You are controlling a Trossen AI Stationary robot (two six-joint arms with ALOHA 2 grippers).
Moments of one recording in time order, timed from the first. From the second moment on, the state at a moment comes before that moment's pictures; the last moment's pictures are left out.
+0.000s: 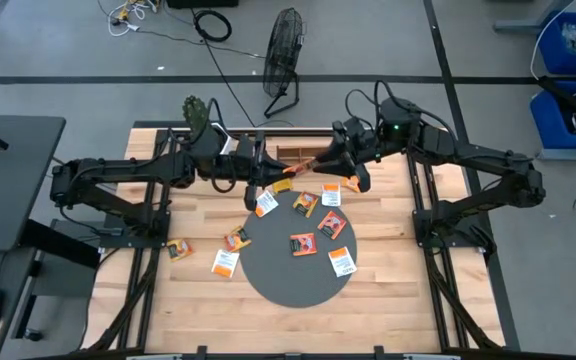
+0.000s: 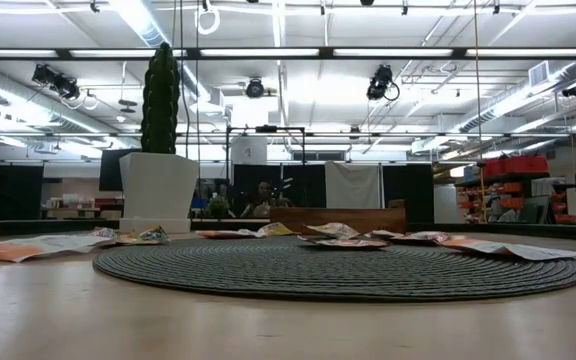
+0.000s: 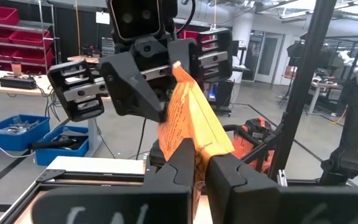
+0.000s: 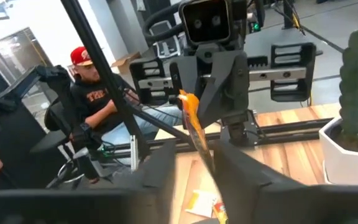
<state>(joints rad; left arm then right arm) 0.12 1.32 1.14 0.29 0.19 -0.12 -0.28 1.25 1.30 -0.18 -0.58 0.22</state>
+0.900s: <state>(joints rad) 0.12 1.25 1.14 -0.12 0.18 -0.20 -0.40 1.40 1.76 -0.94 -0.32 -0.12</state>
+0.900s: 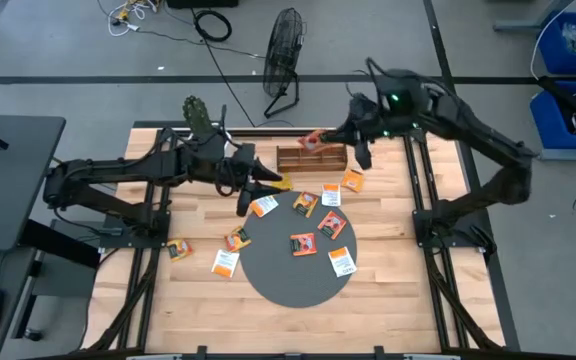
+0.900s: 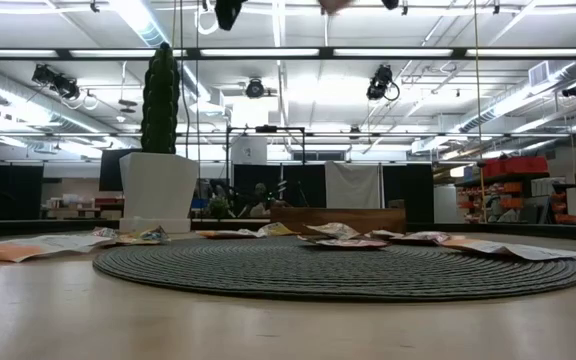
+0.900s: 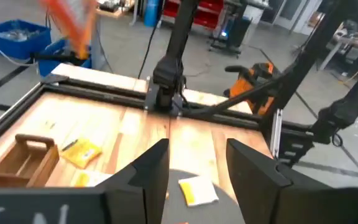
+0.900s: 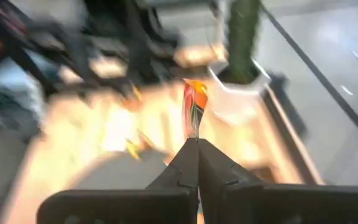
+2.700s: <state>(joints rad) 0.12 1.25 1.14 -0.36 0.15 -0.20 -0.71 1.90 1.45 -0.86 0.05 -0.71</state>
